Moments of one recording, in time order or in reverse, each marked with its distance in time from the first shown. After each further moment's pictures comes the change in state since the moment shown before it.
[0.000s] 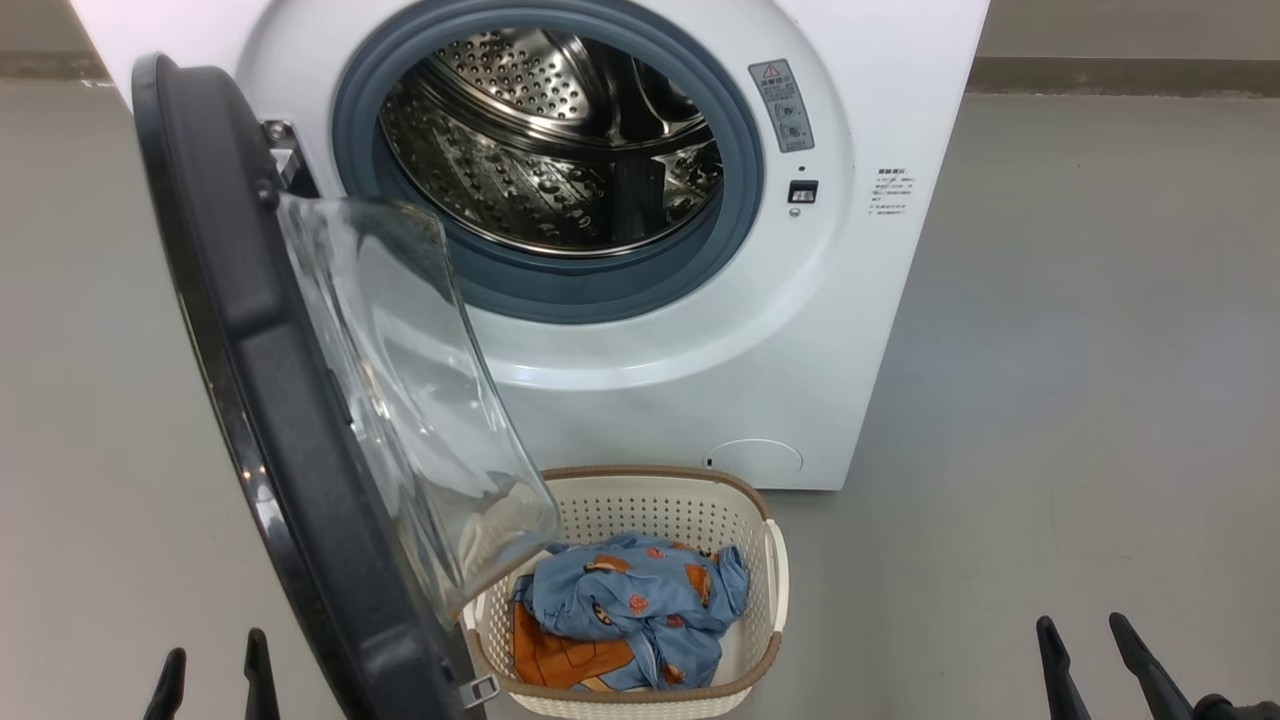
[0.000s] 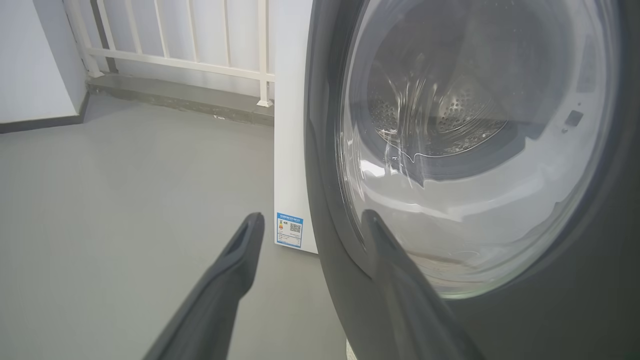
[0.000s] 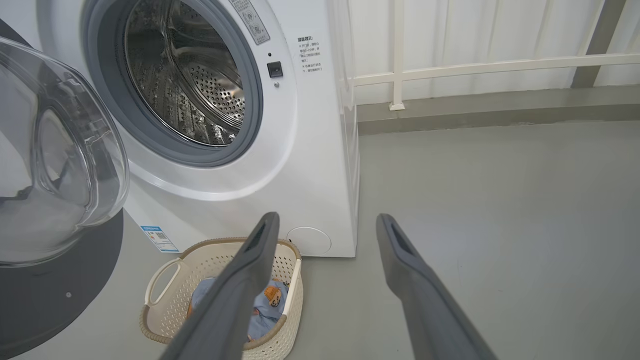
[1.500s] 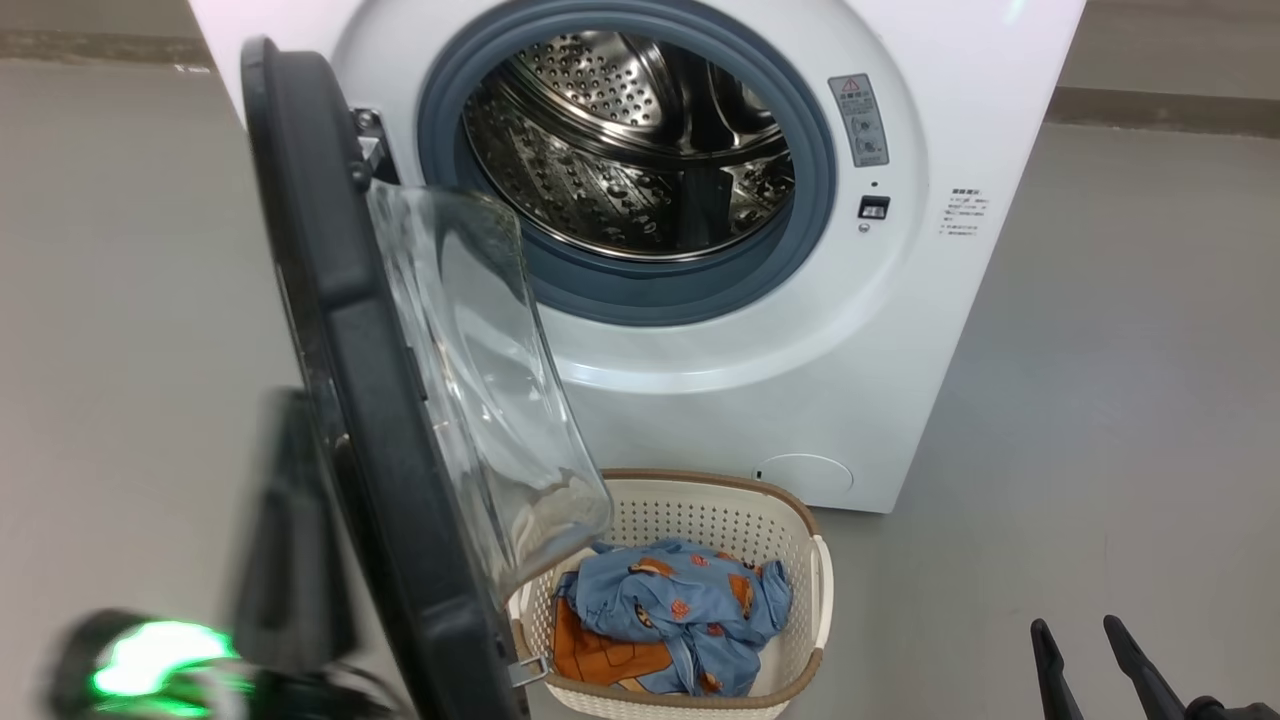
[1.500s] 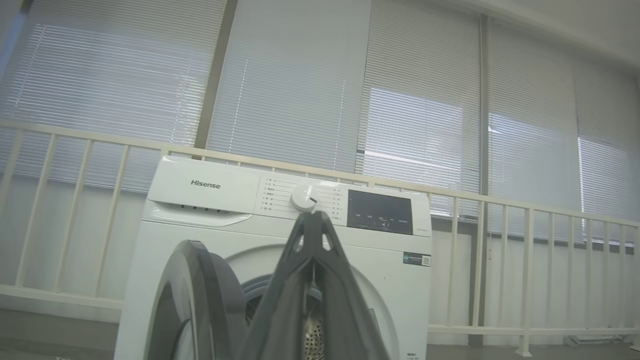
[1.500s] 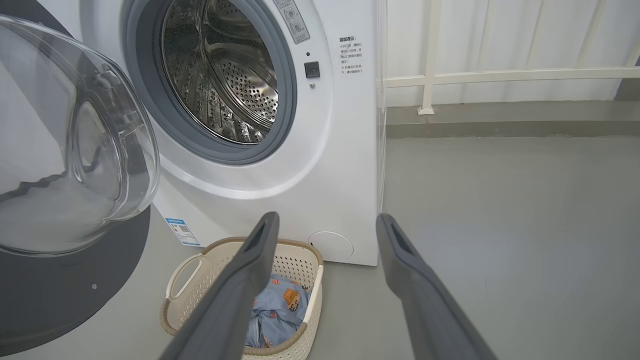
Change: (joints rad) left arm -0.071 0.004 -0.302 -0.841 -0.012 0.090 0.050; right arm -0.001 0.013 -0.007 0.004 -0.030 0.000 0.000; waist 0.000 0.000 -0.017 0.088
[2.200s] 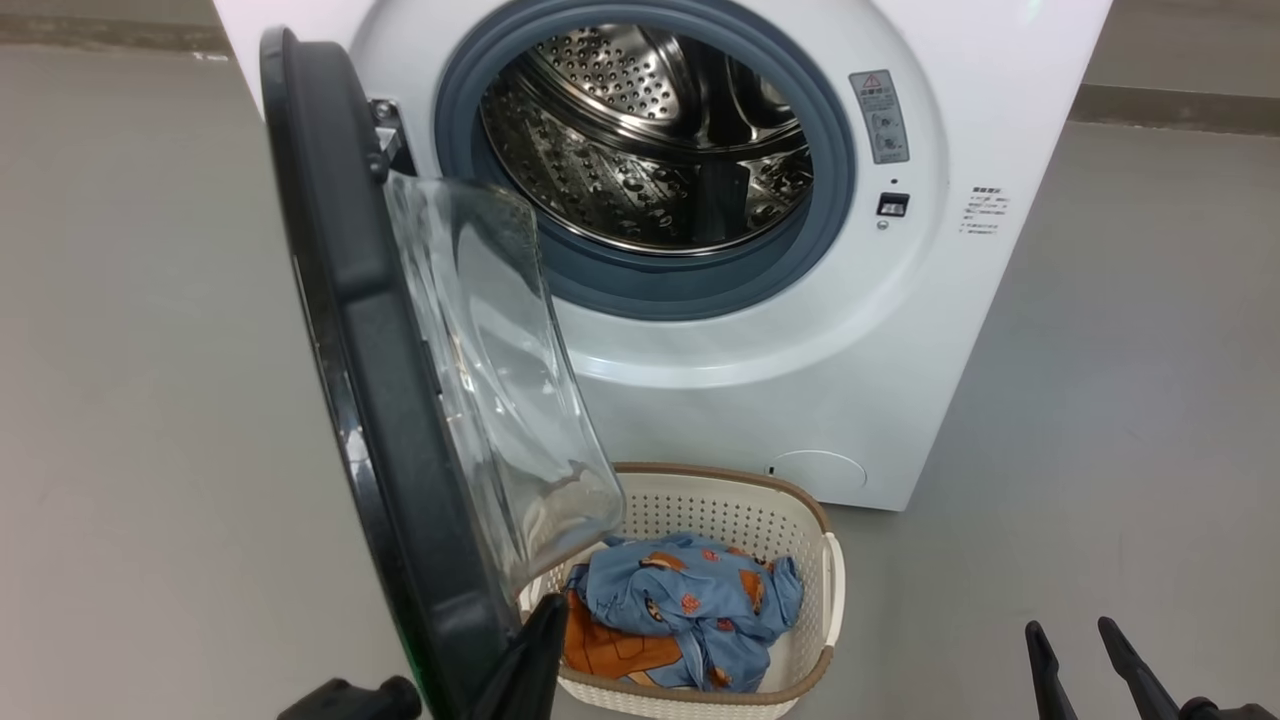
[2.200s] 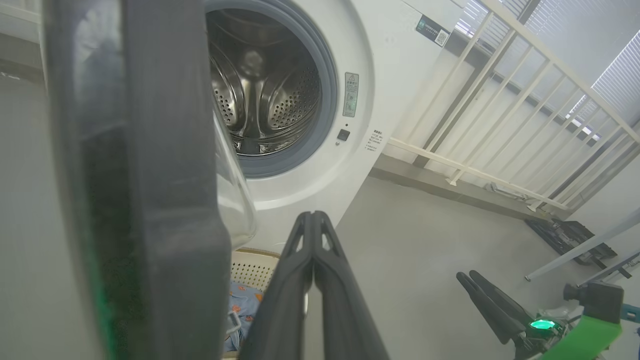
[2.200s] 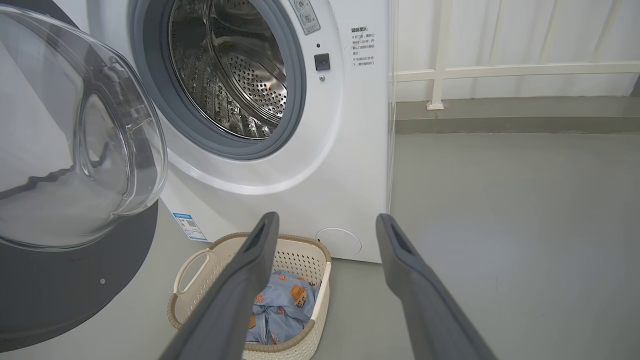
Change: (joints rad) left arm 0.157 0.042 -0.235 0.163 -0.189 0.073 0.374; right arm 0.000 0.002 0.010 0.002 0.001 0.000 0.000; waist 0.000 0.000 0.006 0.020
